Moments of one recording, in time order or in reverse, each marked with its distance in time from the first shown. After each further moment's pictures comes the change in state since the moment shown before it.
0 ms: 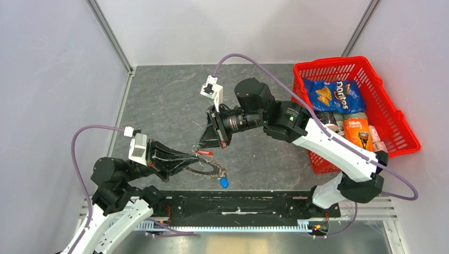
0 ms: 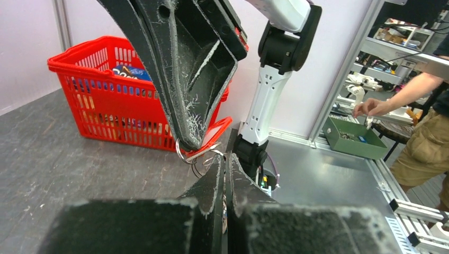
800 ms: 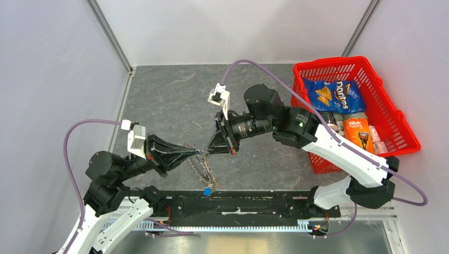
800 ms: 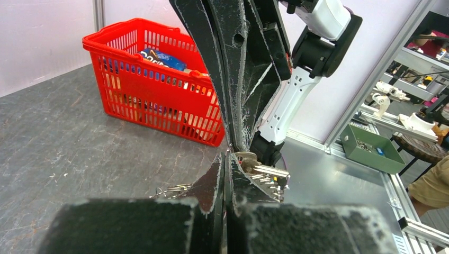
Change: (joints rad) left arm 0.000 0.063 0.155 -0.239 -0.120 0.043; right arm 0.001 -0.096 -0.115 0.018 -0.019 -0.094
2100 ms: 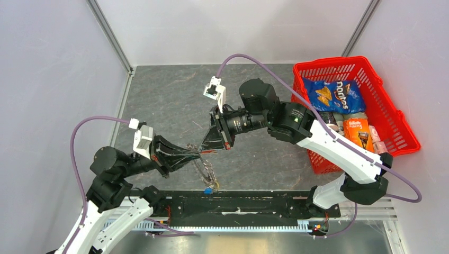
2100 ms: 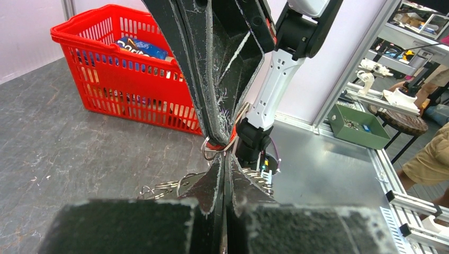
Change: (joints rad) left arm 0.000 0.039 -0.001 0.008 0.111 0.027; right arm -0.004 0.061 0.093 -0.012 0.000 0.066
